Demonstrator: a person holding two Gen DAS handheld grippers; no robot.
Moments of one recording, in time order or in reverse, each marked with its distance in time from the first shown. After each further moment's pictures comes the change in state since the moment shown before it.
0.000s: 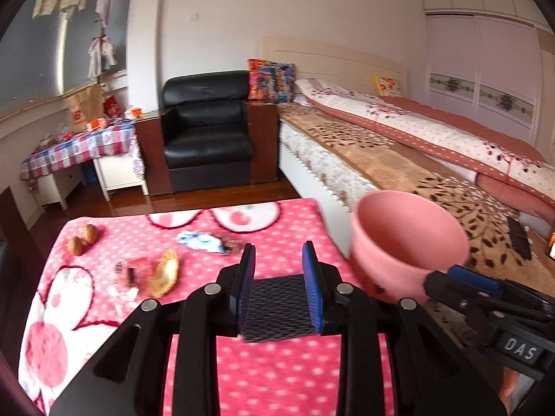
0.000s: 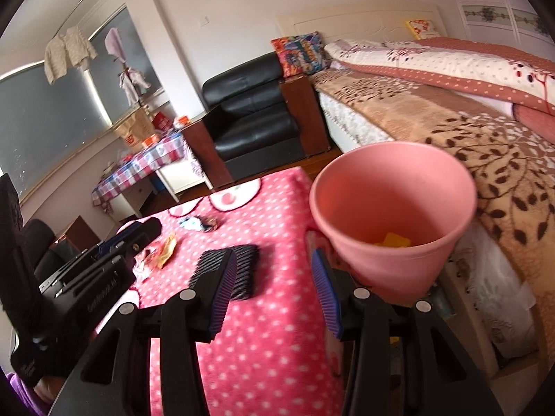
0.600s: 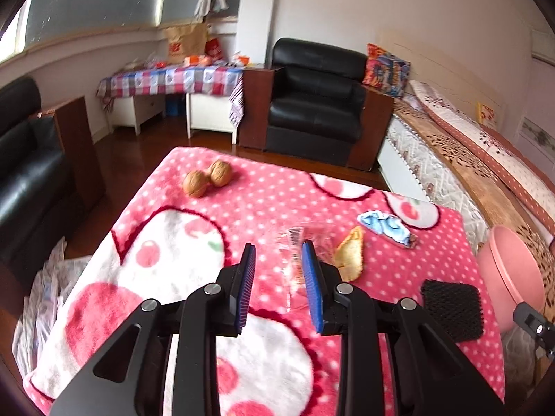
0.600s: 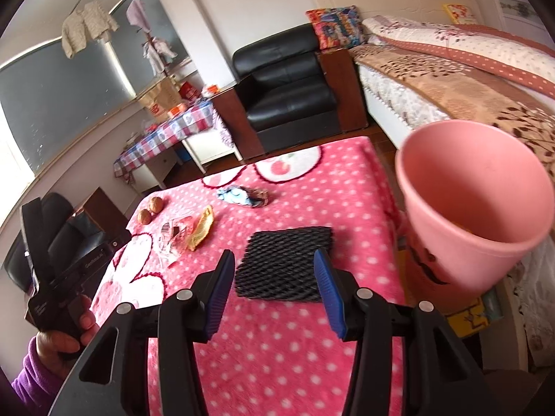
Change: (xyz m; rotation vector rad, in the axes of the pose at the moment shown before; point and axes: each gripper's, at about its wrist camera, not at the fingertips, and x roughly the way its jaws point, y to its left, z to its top) left arm 0.018 0.176 -0.029 -0.335 0.126 0.257; right arm 0.070 0.063 -0.005 -0.067 0.116 0.105
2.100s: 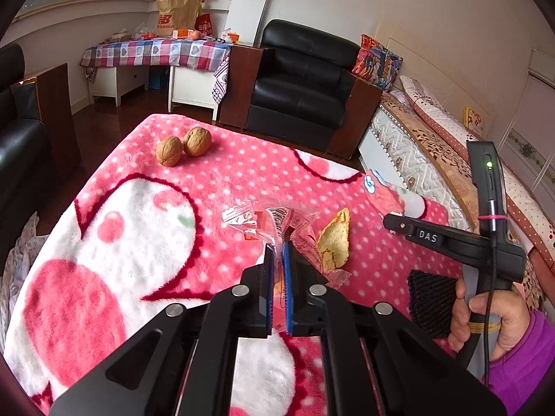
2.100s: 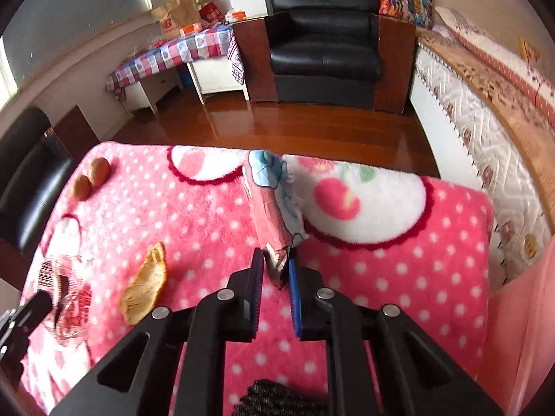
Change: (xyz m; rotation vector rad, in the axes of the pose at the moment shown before) left arm 0.020 0.006 -0.012 -0.047 0.059 -0.121; right arm 0.211 0.045 0.083 -0.250 0.250 -0.059
